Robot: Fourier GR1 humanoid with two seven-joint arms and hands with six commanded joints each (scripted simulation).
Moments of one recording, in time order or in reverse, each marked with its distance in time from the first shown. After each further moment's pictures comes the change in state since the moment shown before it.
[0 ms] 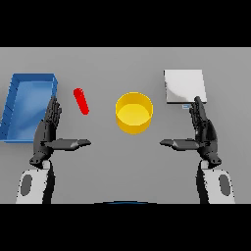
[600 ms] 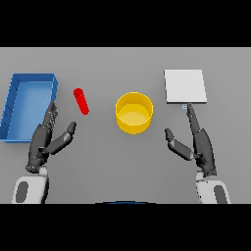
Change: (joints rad) left arm 0.072 0.062 -0.061 -0.093 -0.110 0.002 -0.010; right arm 0.106 -0.049 0.138 -0.099 0.272 -0.060 -0.130
